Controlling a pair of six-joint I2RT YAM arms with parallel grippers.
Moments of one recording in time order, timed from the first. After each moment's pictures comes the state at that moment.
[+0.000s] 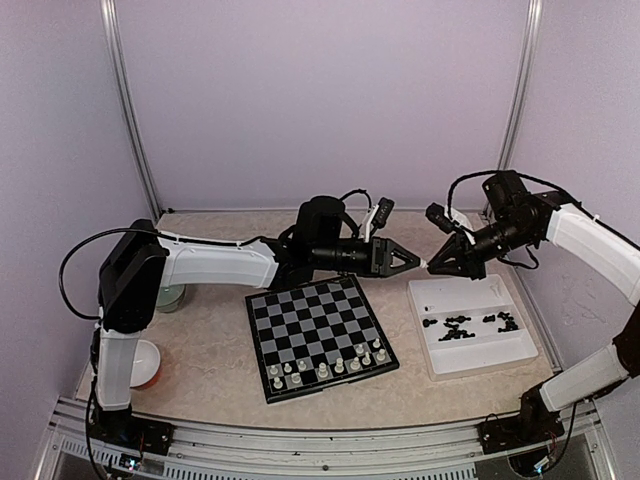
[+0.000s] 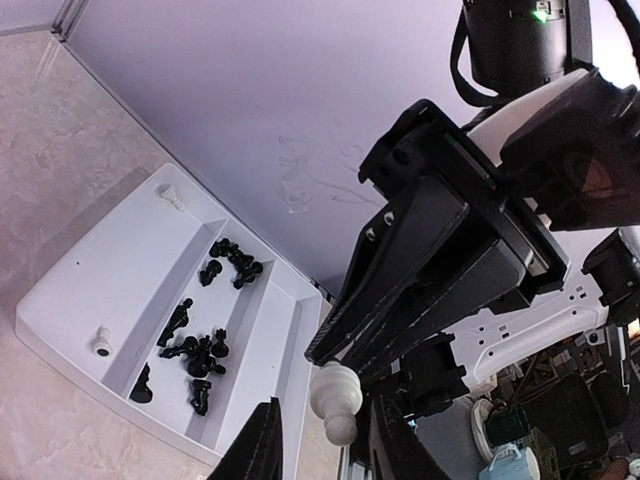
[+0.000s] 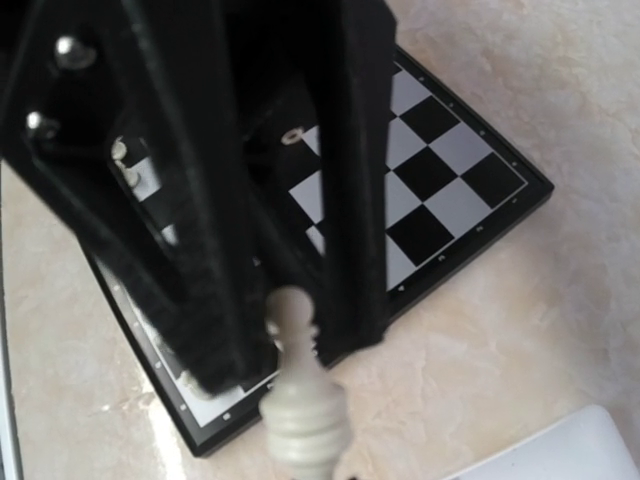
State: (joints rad) left arm -0.96 2.12 1.60 0.37 0.57 -0.70; right arm 0.30 1.35 1.21 -0.88 -0.73 -0.72
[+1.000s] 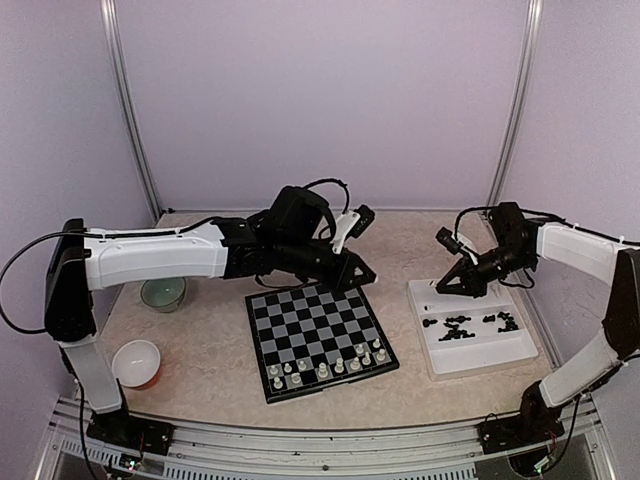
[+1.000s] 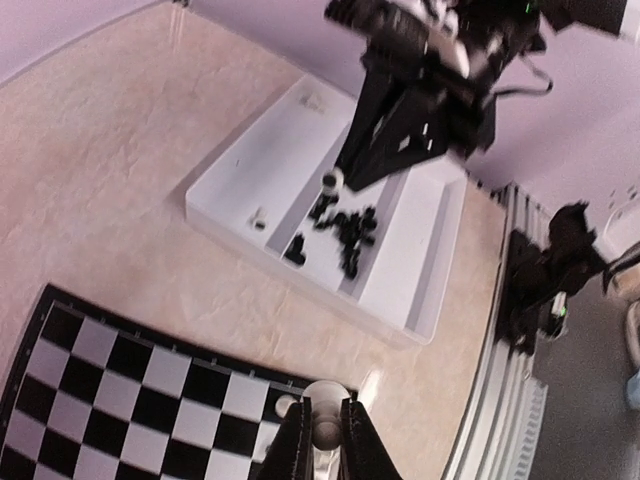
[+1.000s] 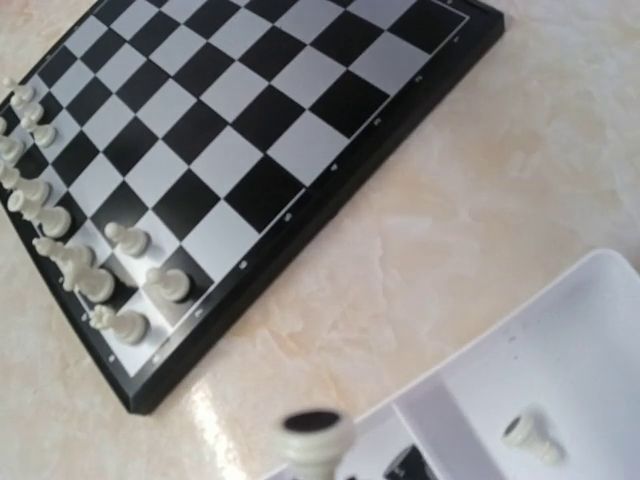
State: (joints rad) left arm -0.99 1.84 1.49 -0.17 0.29 -0.26; right arm 0.14 1.45 1.02 -0.75 -0.79 -0.71
